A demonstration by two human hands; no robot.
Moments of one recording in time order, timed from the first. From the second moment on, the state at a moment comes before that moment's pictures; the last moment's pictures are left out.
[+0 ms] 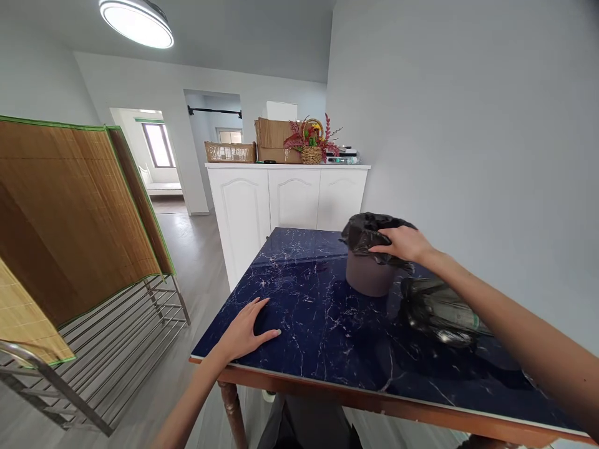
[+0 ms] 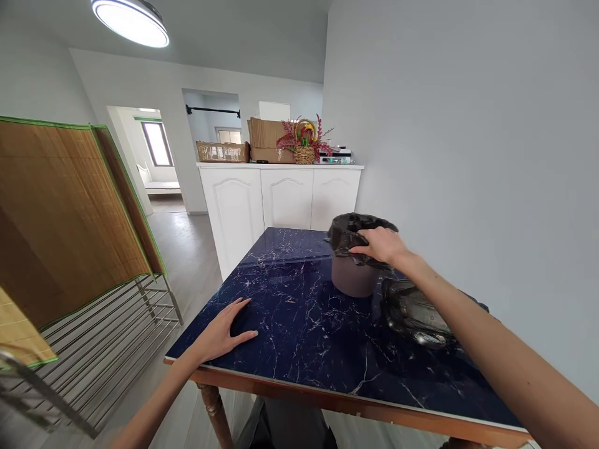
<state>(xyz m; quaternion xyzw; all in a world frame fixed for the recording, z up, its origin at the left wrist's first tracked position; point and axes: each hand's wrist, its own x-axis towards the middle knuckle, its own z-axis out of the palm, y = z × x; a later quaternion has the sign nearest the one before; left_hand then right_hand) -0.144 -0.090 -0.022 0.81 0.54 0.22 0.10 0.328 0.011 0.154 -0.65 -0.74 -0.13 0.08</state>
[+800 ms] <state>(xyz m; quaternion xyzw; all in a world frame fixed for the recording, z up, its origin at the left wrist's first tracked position) -0.143 -0.088 -0.033 0.83 0.52 0.18 0.05 0.237 -0.141 -0.071 -0.58 -0.78 0.14 0.20</state>
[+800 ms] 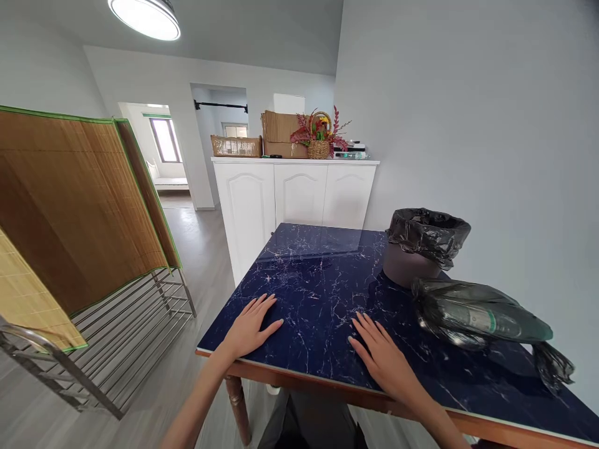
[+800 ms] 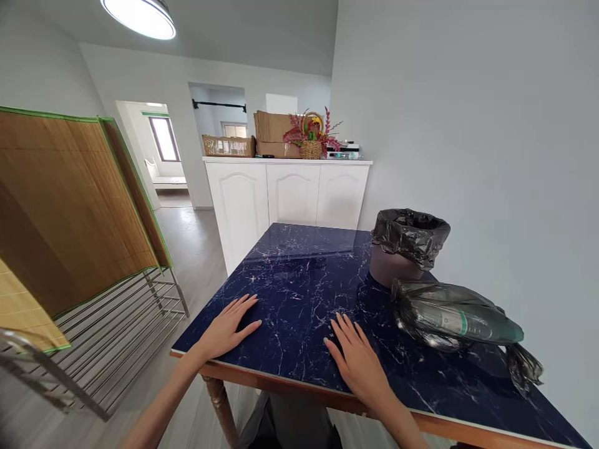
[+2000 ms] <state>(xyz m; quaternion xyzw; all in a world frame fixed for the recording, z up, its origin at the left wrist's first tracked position) -0.142 -0.093 -0.030 0.83 0.53 0.20 0.06 0.230 -0.149 -0.075 -0.62 -0.74 0.15 0.23</state>
